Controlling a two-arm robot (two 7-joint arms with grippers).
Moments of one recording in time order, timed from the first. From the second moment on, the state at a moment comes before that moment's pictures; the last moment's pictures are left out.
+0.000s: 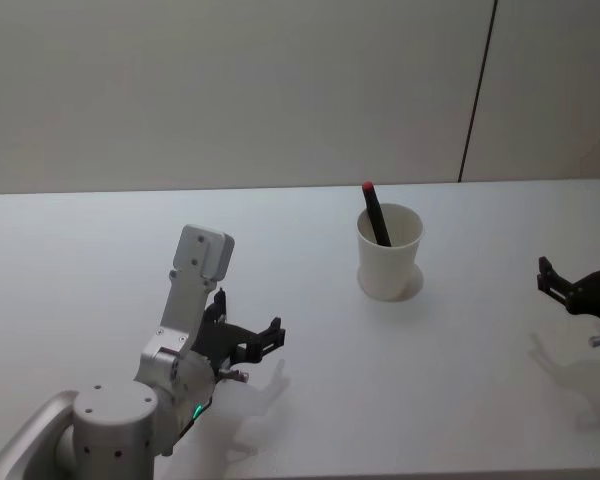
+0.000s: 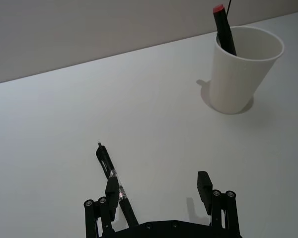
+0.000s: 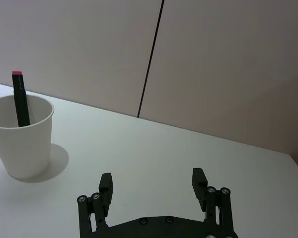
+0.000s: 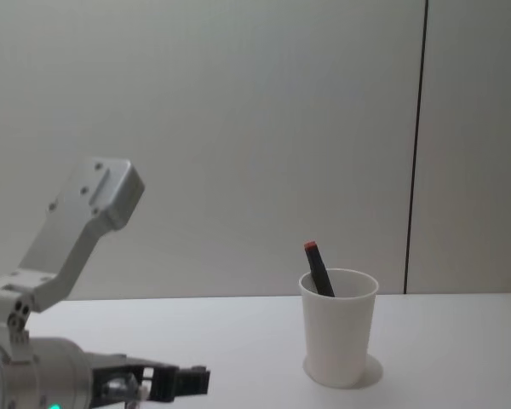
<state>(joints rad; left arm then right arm) -0.18 0.34 0.42 -1.61 -0.43 0.47 0.16 0.08 0.21 -0.03 -1.54 -0.05 0.13 0.16</state>
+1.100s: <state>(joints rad) -0.23 0.31 0.40 -1.46 -0.41 0.52 0.14 0.08 0.21 -0.03 -1.54 -0.05 0.13 0.16</state>
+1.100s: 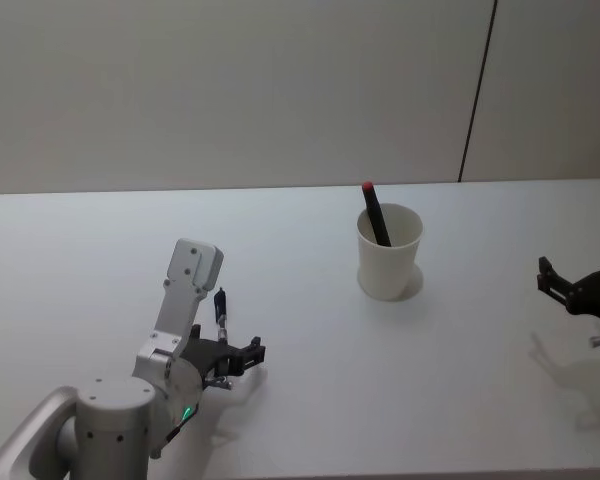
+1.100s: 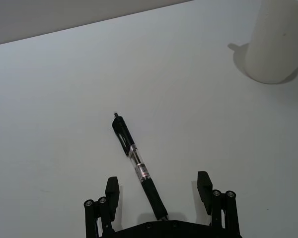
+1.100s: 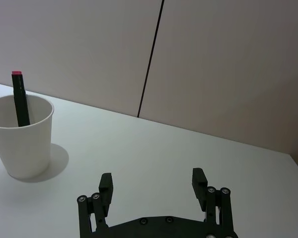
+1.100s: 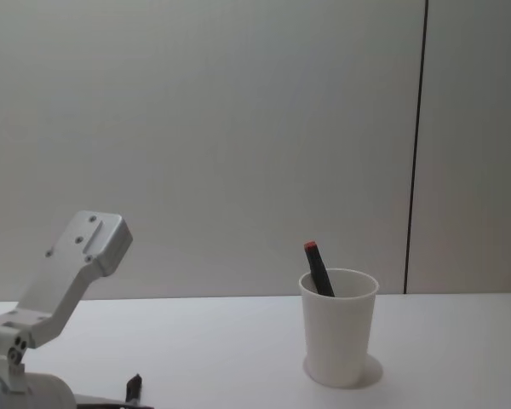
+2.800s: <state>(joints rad) -0.25 0.27 0.38 -1.40 -0.38 0.56 0.15 0.08 0.21 -0.03 -1.54 -0.05 0.13 0.16</state>
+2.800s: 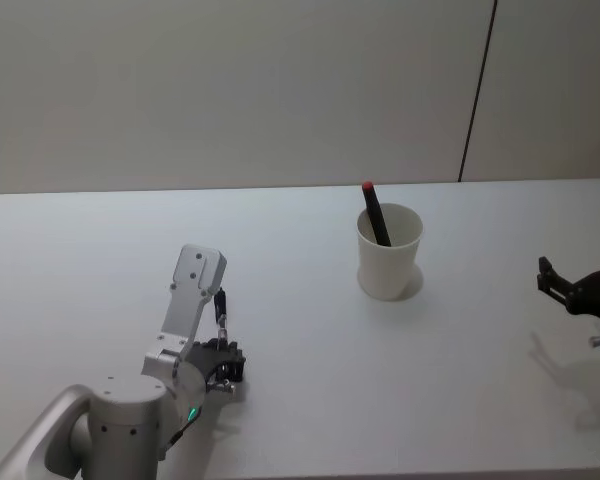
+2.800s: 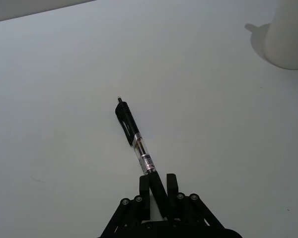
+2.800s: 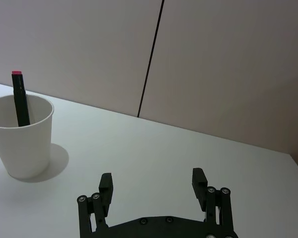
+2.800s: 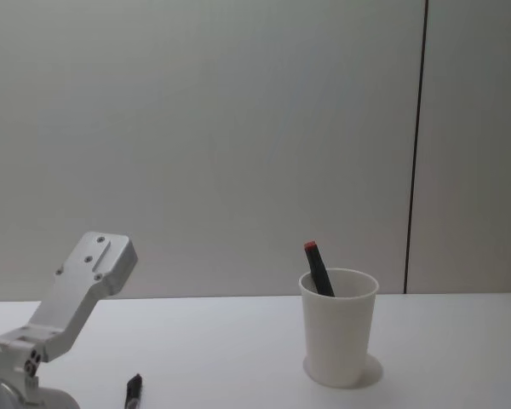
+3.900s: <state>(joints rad) -0.22 0.28 0.38 -1.46 -0.30 0.44 0.13 0.08 0.21 -0.03 -1.54 -0.05 0.13 0.16</state>
